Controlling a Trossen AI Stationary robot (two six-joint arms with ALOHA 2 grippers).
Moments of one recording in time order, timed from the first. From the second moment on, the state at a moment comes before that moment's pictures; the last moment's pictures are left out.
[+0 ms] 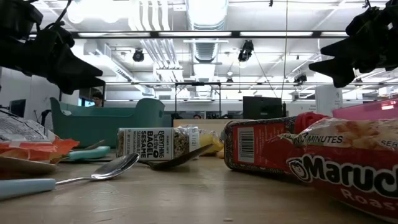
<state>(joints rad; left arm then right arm) 0.18 0.05 0.08 -0.24 -0.13 -0.16 0.03 0.02 0.05 -0.10 0.12 0.22</state>
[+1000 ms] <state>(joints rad) 0.18 0.06 0.08 -0.24 -0.13 -0.16 0.03 0.02 0.05 -0.09 0.13 0.22</state>
